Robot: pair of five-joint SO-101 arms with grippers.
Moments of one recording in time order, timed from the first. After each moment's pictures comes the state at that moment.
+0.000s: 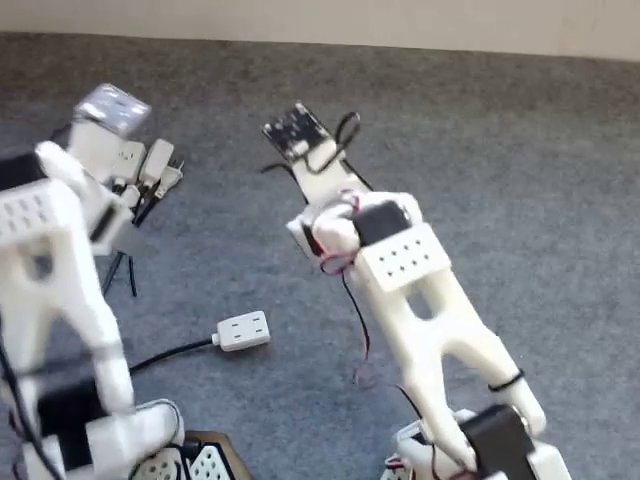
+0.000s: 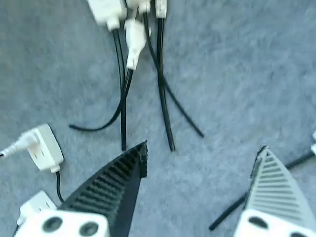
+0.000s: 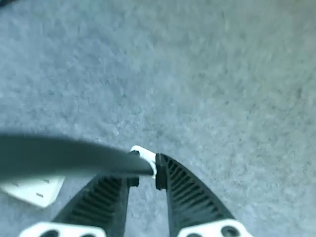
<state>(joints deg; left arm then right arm) -25.3 -12.3 5.8 85.1 -39.6 -31.8 -17.0 20.2 57.6 14.5</state>
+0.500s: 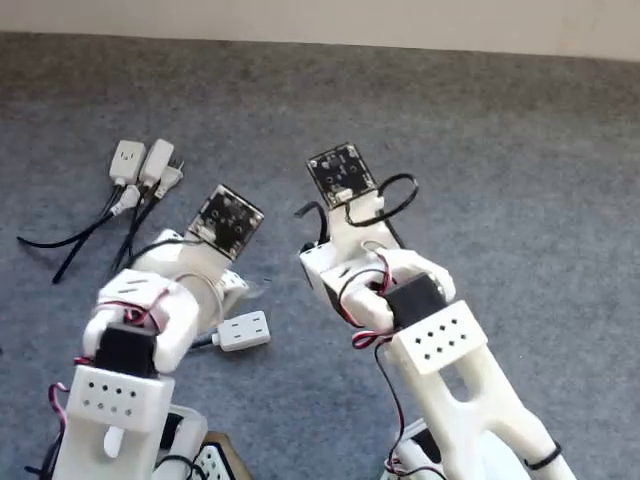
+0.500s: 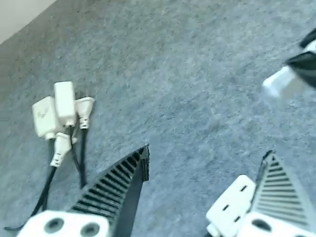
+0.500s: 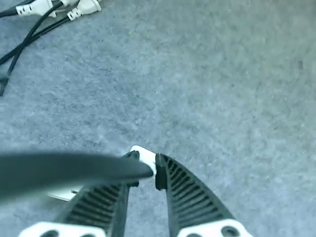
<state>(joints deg) 5.1 -66.3 58.0 58.7 -19.3 -33.4 -40.9 42.4 51.6 1.7</state>
